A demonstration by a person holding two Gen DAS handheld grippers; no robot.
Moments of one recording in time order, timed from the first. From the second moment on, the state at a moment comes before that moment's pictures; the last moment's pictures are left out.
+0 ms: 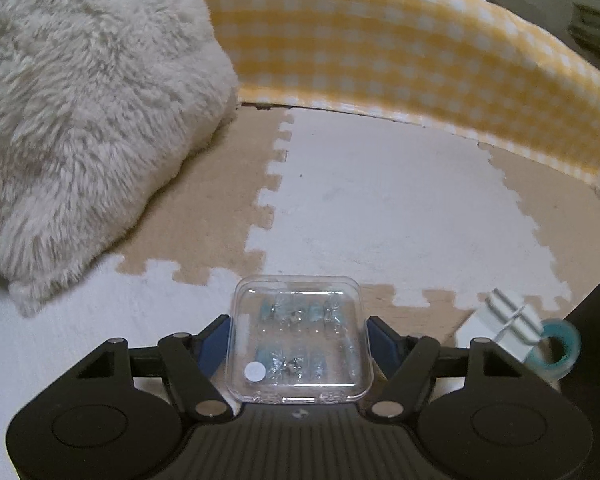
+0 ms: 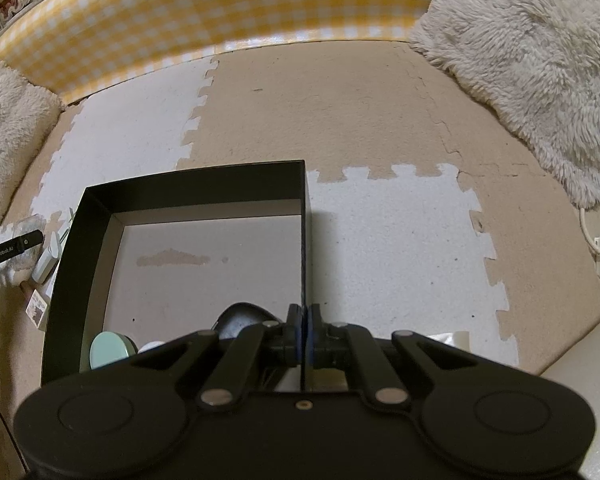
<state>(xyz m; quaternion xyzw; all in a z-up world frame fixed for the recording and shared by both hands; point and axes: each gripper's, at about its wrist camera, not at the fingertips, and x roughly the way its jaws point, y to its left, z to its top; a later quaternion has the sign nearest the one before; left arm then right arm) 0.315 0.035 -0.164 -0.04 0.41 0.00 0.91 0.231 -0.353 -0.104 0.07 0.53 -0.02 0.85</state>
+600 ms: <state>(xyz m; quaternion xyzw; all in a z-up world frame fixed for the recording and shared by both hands) 0.275 -0.049 -0.089 -0.12 0.37 -0.12 0.92 0.223 -0.356 -0.100 0.07 0.53 -0.01 0.85</state>
